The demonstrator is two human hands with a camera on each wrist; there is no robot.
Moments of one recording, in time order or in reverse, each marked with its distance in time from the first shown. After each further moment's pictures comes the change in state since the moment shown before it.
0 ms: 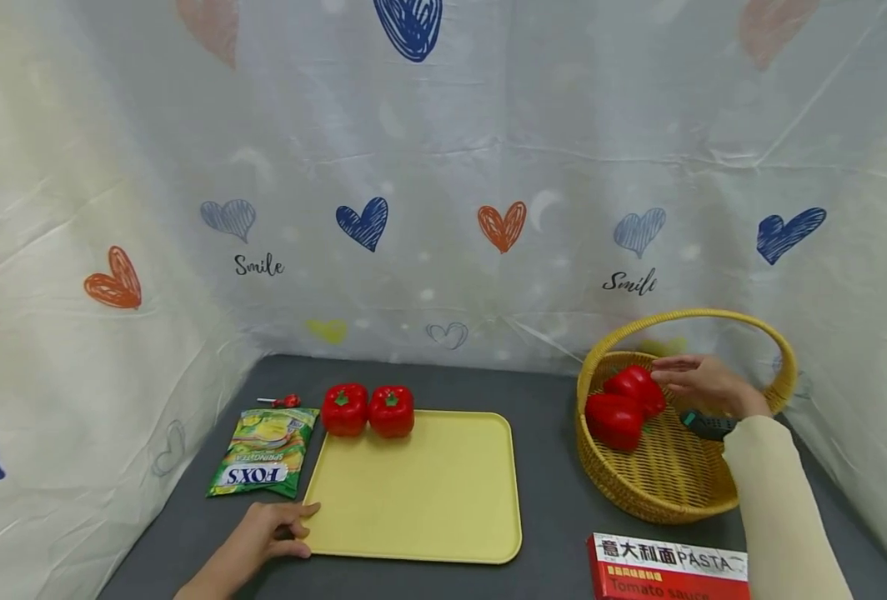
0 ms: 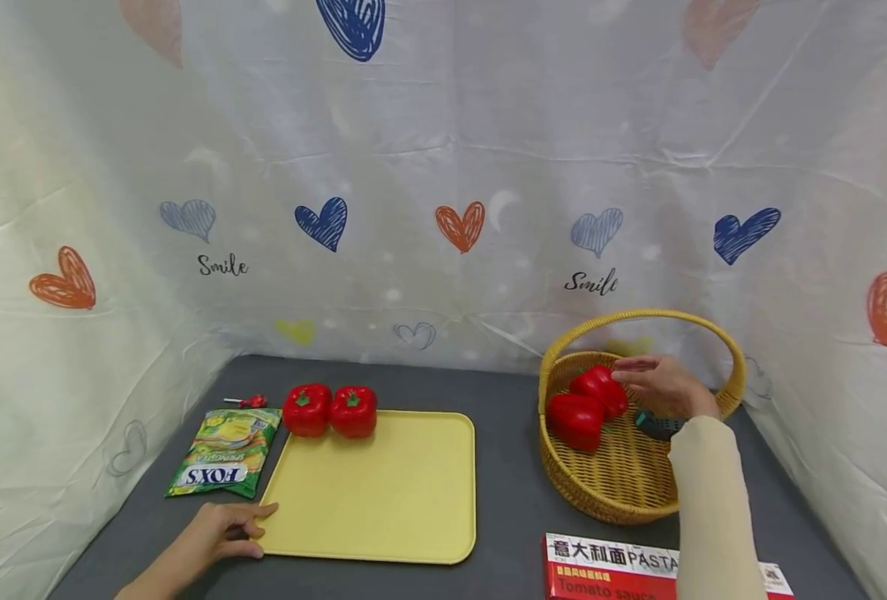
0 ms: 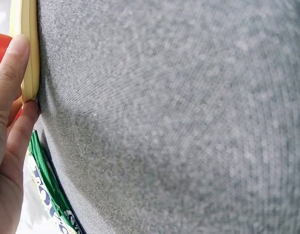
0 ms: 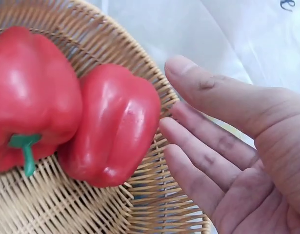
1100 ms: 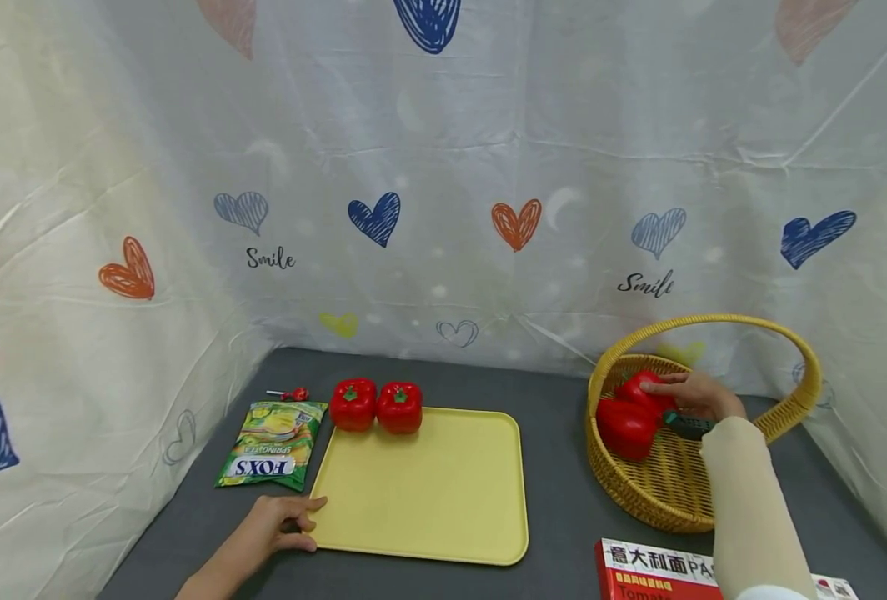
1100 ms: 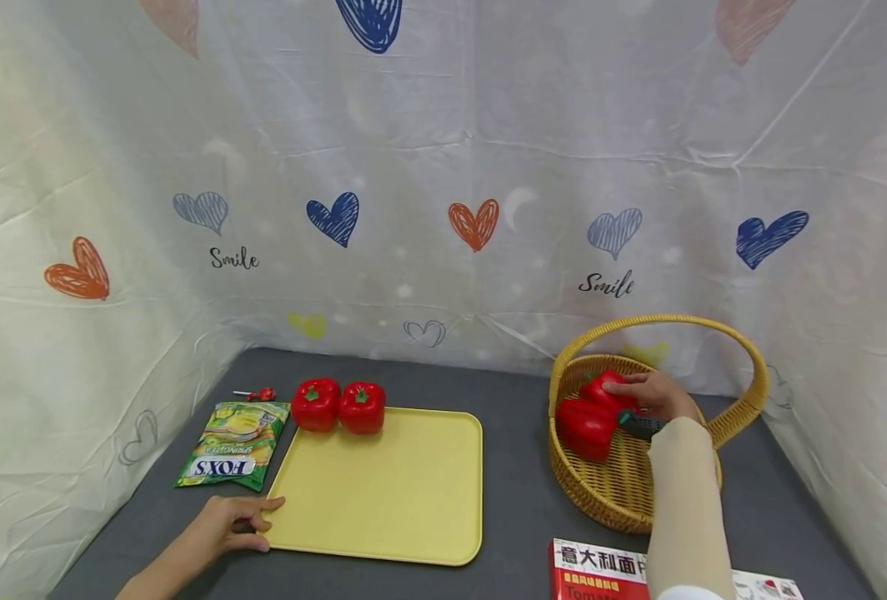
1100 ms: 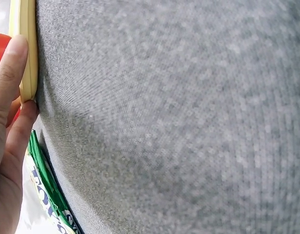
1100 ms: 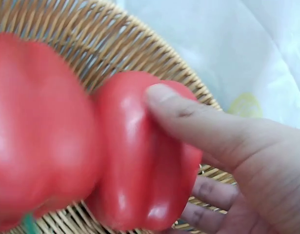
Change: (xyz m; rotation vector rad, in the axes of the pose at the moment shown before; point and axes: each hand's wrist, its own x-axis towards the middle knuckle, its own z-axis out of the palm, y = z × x) left_hand 0.001 0.001 0.003 0.005 0.064 0.043; right_hand 0.031 0.010 0.019 0.058 -0.057 0.170
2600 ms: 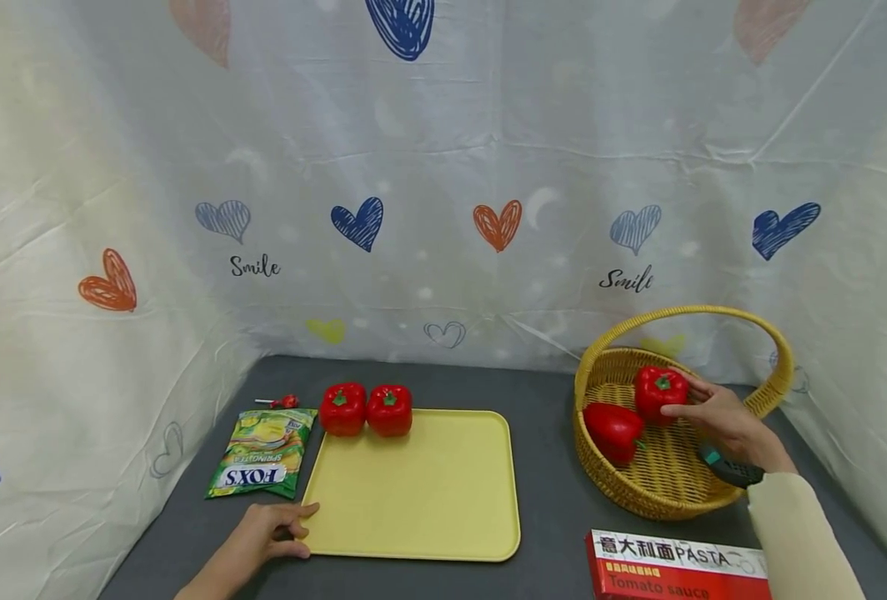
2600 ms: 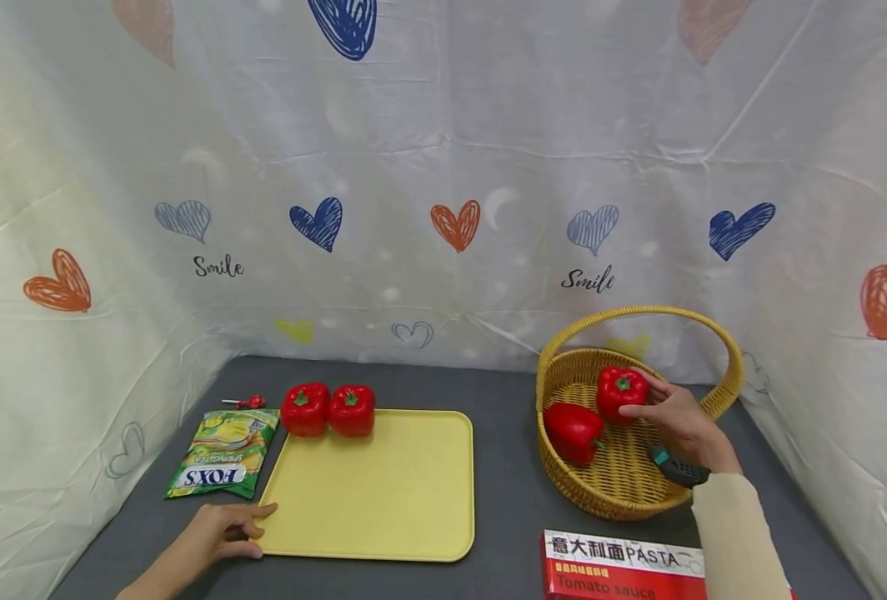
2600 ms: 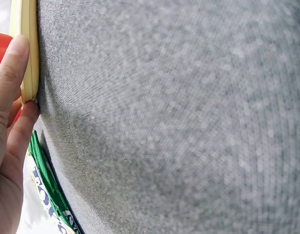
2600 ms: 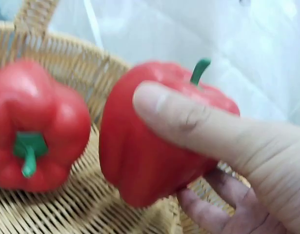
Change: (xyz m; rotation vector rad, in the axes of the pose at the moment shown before) left_hand 0.000 0.001 -0.002 0.018 -0.043 -0.017; right_hand -0.045 0.048 0.006 0.159 0.158 -0.207
